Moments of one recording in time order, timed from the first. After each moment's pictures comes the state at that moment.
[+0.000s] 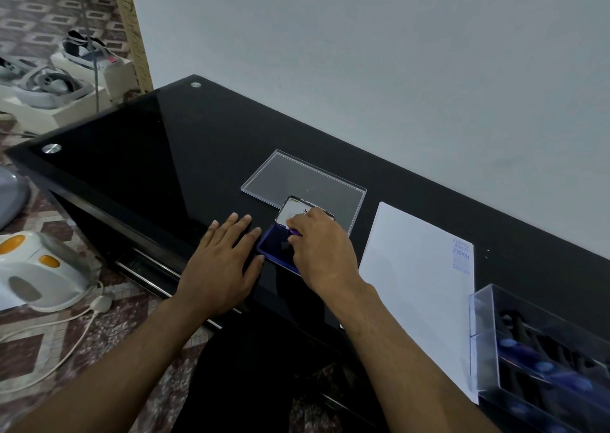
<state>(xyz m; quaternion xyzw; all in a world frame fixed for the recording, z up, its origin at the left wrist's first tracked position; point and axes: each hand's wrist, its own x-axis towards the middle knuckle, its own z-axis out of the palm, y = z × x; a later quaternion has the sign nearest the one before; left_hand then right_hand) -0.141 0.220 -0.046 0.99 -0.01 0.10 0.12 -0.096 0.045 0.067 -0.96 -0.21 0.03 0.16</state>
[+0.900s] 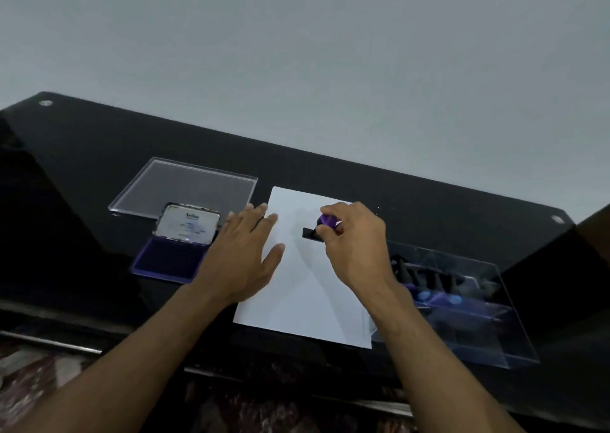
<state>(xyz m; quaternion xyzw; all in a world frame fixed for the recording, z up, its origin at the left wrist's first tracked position) -0.080 0.035 0.000 0.96 -0.16 0.08 0.21 -0.101 -0.157 0.086 -0.96 0.01 -0.13 0.26</state>
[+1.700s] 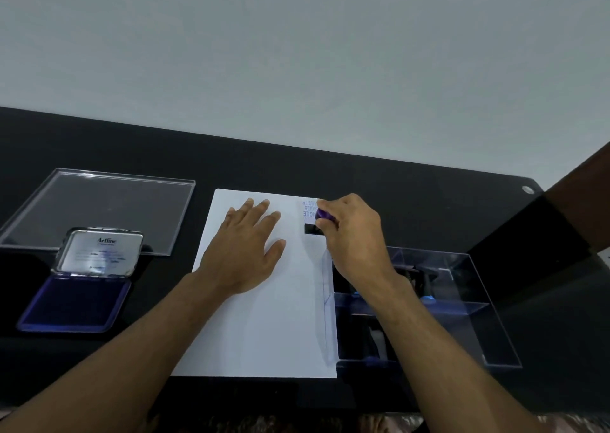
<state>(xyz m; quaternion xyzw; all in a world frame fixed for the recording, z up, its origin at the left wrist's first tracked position) -0.009 -0.053 -0.023 0.96 -0.23 0.01 0.17 -0.052 -0.244 0.053 -0.97 0.04 -0.11 0.22</state>
